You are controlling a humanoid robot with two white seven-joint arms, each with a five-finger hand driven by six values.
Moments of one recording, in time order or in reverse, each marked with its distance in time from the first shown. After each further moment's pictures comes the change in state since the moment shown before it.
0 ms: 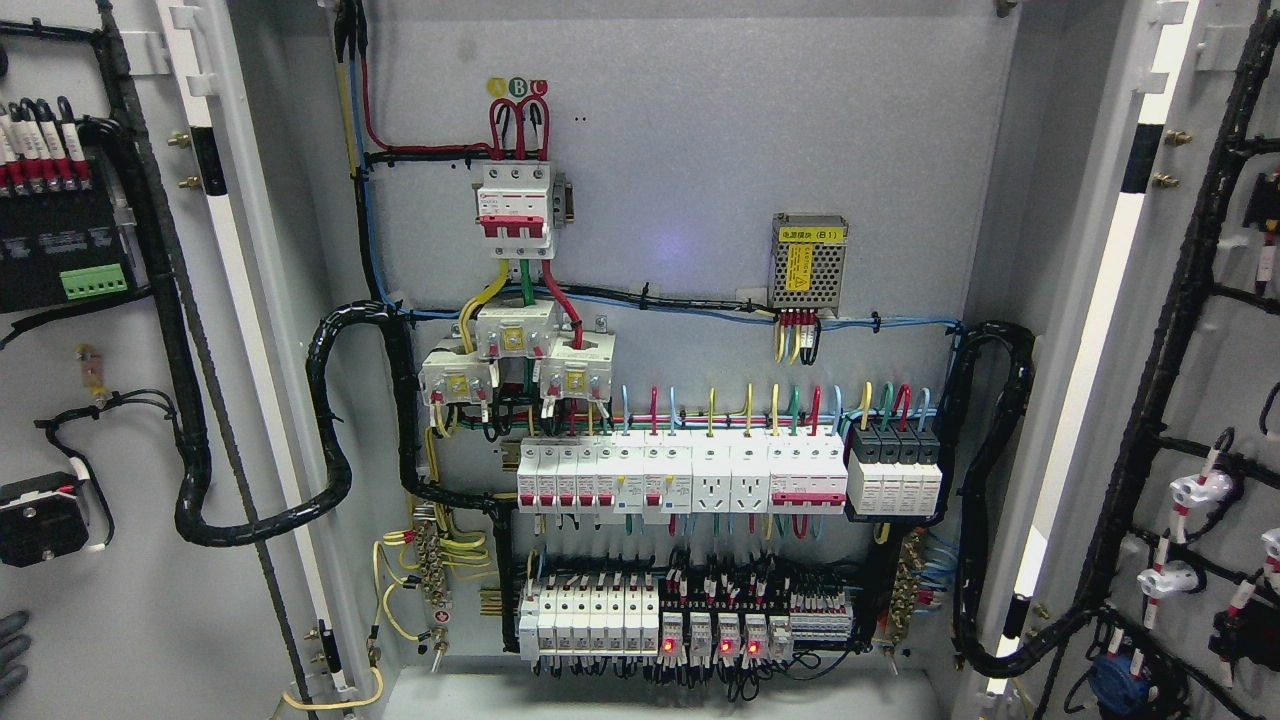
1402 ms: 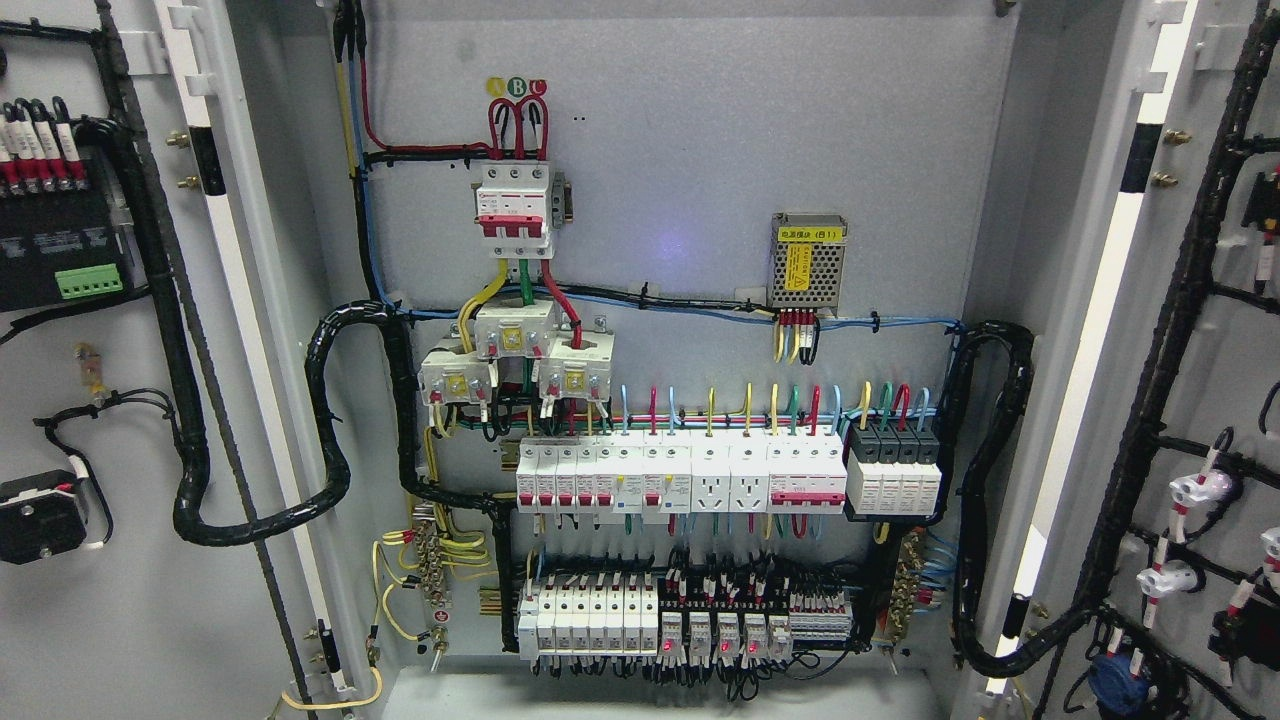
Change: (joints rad) left arm -0.169 -0.033 0.008 0.188 -0.011 0.041 0.025; right arm -0.003 0.003 -0.088 0.028 -0.003 0.000 -0.010
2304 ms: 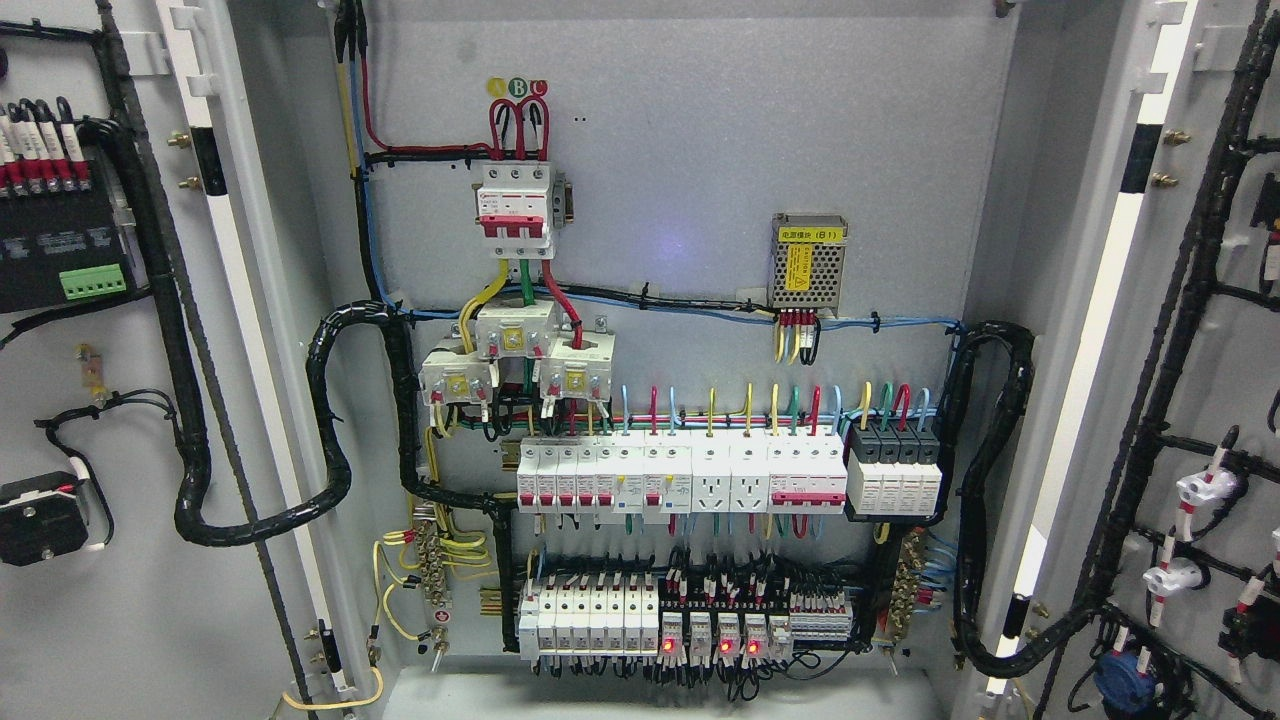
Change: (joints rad) left arm 0.010 -0.043 0.037 -0.036 -0.077 0.007 -0.002; right arm -0.027 -0.002 -0.065 0.065 0.004 0.000 -0.004
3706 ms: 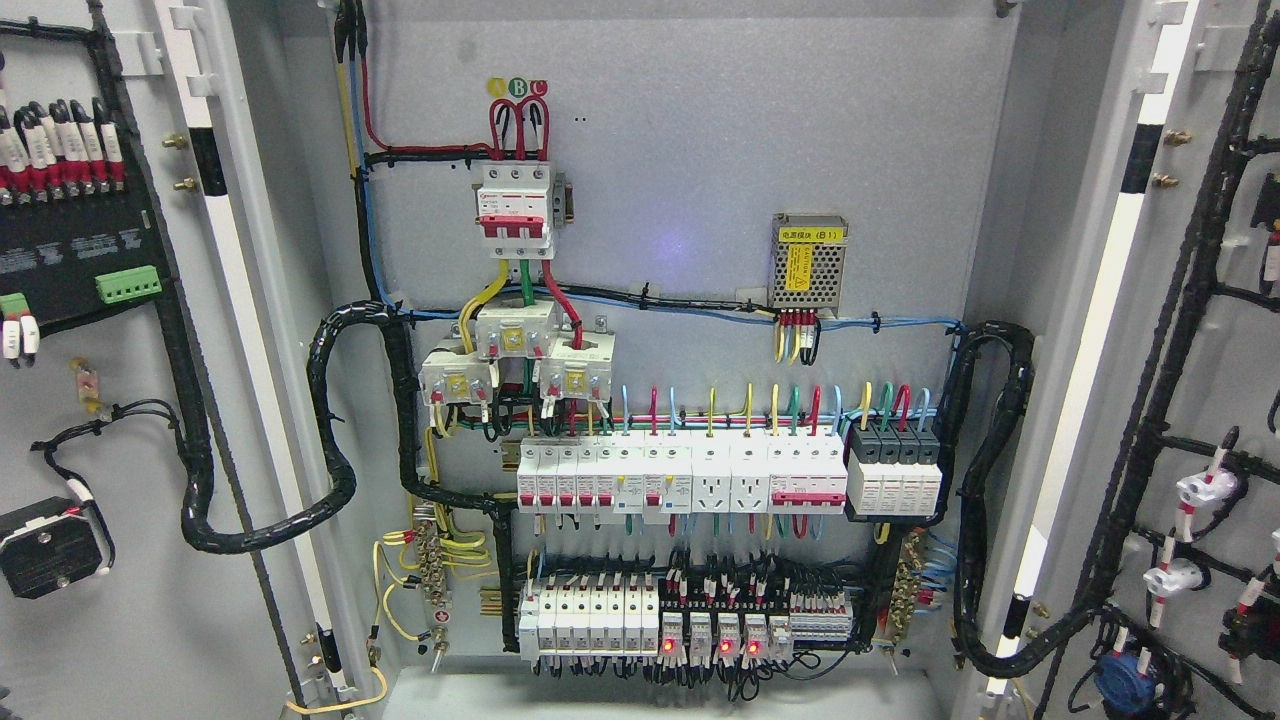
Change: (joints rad) left arm 0.226 -0.070 0.132 -0.267 -0.066 -0.006 -0.008; right arm -0.043 0.006 0.010 0.041 0.003 0.011 -0.006
